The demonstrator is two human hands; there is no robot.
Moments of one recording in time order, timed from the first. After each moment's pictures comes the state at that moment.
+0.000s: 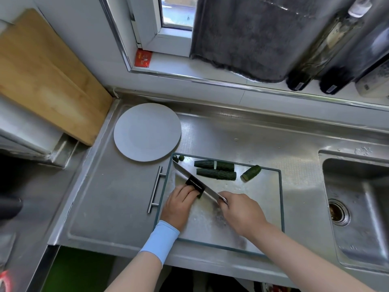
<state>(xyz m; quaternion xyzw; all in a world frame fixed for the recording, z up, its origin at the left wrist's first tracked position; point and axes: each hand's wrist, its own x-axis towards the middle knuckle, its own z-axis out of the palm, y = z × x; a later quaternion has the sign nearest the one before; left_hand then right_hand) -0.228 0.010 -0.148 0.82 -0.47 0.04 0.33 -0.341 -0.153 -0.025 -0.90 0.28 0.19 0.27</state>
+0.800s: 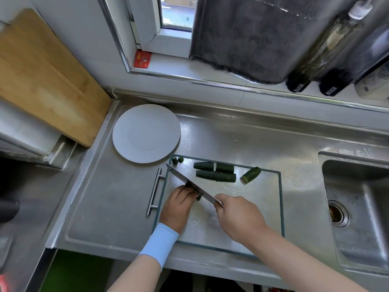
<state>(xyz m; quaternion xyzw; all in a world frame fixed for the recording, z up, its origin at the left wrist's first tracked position) -0.225 0.007 -0.144 0.80 -0.47 0.07 0.36 -0.336 -0.140 0.000 -0.91 0.27 0.20 0.24</state>
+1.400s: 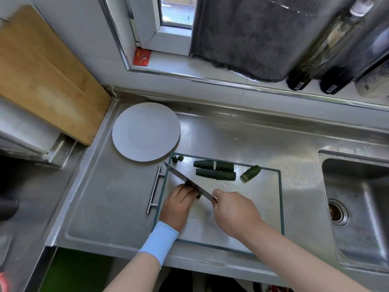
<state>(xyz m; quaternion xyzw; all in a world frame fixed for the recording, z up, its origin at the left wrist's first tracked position) -0.226 0.007 -0.142 0.80 -0.47 0.08 0.35 -0.324 -0.135 -0.002 -0.91 0.26 0.22 0.21</state>
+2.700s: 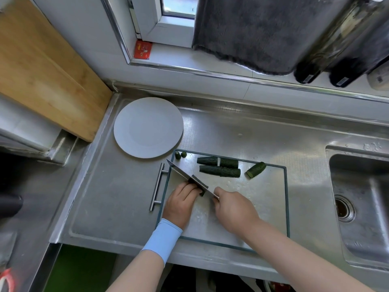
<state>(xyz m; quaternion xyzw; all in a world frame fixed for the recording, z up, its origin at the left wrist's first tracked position) -0.227 0.008 -0.145 0.81 -0.46 0.08 0.34 -0.323 -0.136 -0.040 -0.91 0.26 0.23 0.24</state>
